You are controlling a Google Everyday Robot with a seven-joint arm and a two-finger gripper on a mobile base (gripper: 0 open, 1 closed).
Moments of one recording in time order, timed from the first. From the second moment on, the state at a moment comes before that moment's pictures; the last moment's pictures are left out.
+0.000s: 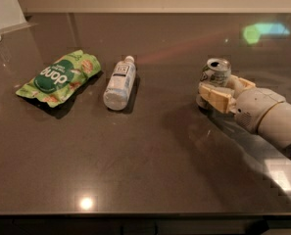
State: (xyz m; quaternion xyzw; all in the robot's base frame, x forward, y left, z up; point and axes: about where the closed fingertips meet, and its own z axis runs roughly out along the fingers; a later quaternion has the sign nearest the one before) arm 0.540 -0.193 0.896 -0.73 -0.18 -0.64 0.15
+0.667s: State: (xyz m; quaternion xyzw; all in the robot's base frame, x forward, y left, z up) arm 0.540 -0.197 0.888 -0.73 -0.16 -0.64 0.15
